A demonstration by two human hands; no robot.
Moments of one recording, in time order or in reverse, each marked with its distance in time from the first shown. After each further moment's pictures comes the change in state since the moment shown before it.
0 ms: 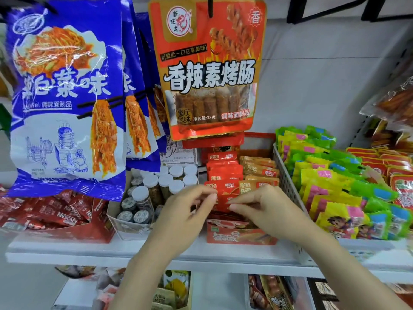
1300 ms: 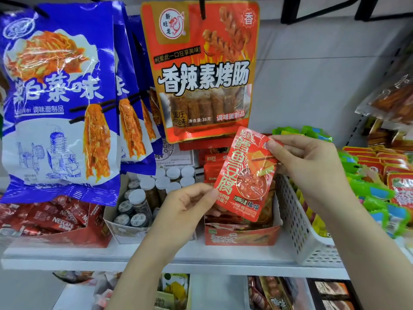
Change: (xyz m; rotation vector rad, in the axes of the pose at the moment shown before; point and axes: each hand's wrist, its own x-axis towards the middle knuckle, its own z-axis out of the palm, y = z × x) left_hand -0.001 0.029 -0.004 -0.602 -0.086 -0.106; right_hand 0.011 -0.022 -0.060 0.663 0.598 0.184
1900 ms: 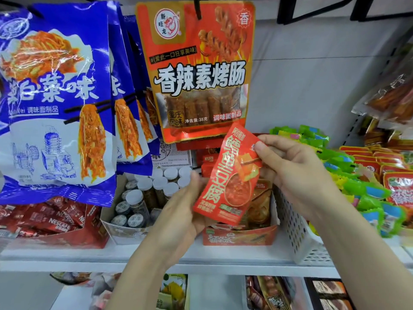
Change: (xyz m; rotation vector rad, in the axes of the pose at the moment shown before) left_hand 0.001 0.008 0.009 -0.393 -0.048 -0.179; right_hand -0.008 -0.003 0.011 0.324 -0.226 0.103
